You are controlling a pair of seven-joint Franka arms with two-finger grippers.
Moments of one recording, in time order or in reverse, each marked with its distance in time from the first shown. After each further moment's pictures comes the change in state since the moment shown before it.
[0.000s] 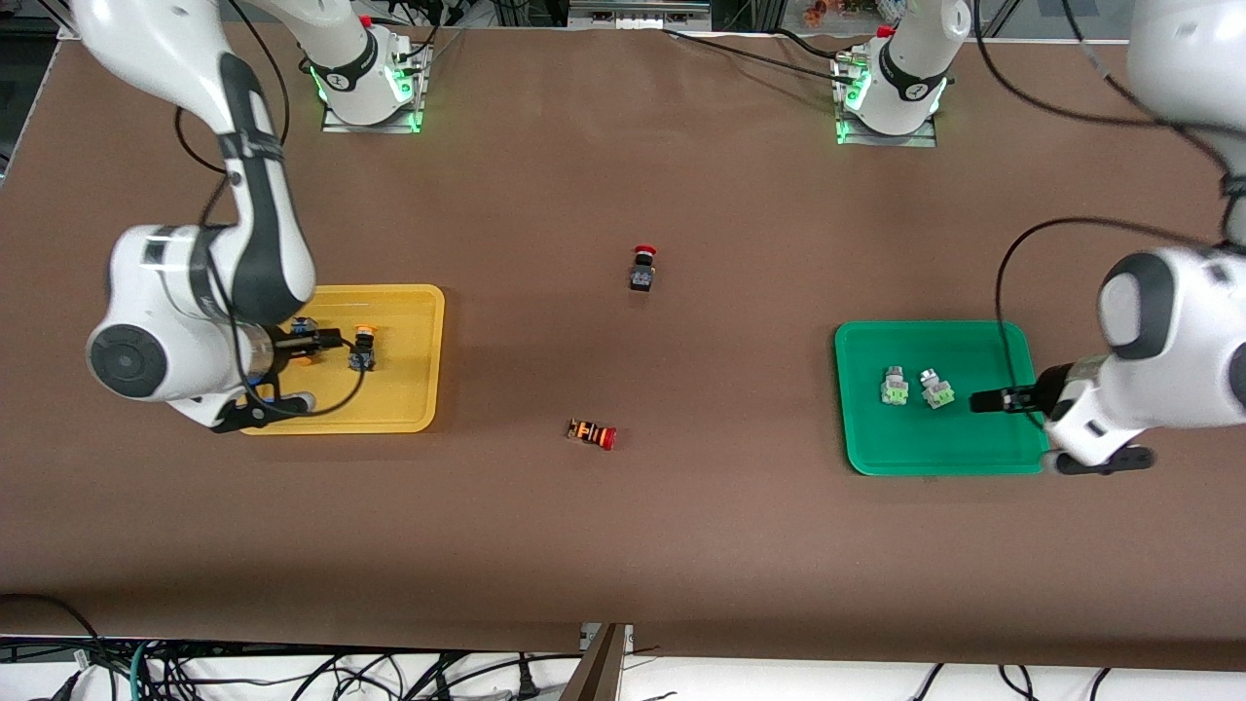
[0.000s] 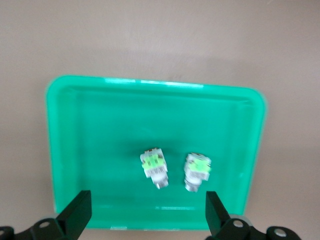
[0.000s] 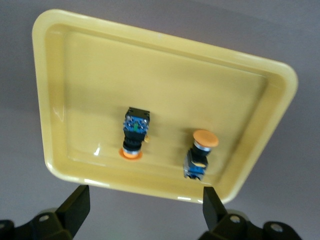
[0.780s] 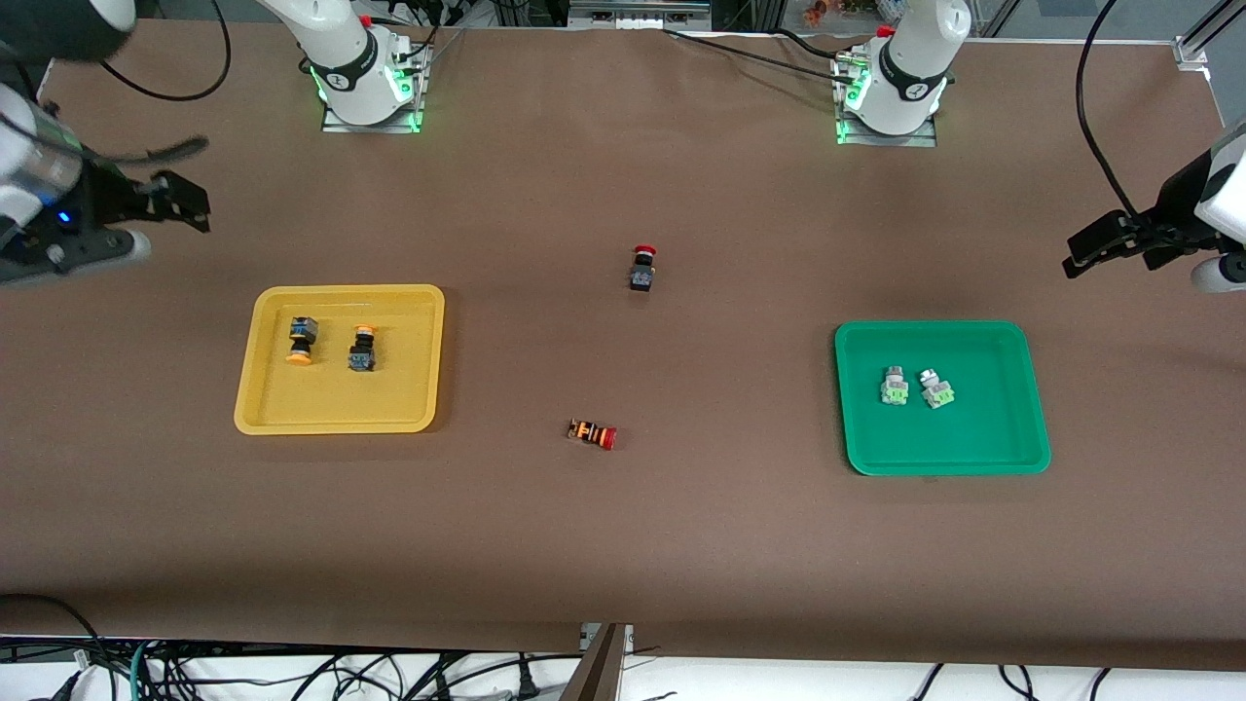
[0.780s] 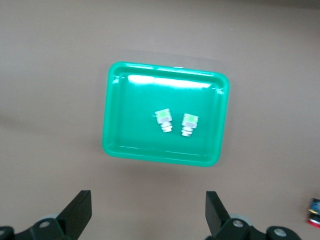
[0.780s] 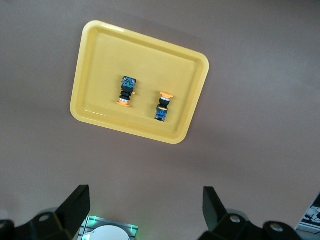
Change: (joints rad) left arm -0.118 -0.478 0.111 -0.190 0.053 -0.153 -0.072; right arm -0.207 -0.469 0.241 -0.012 -0.178 -0.215 -0.001
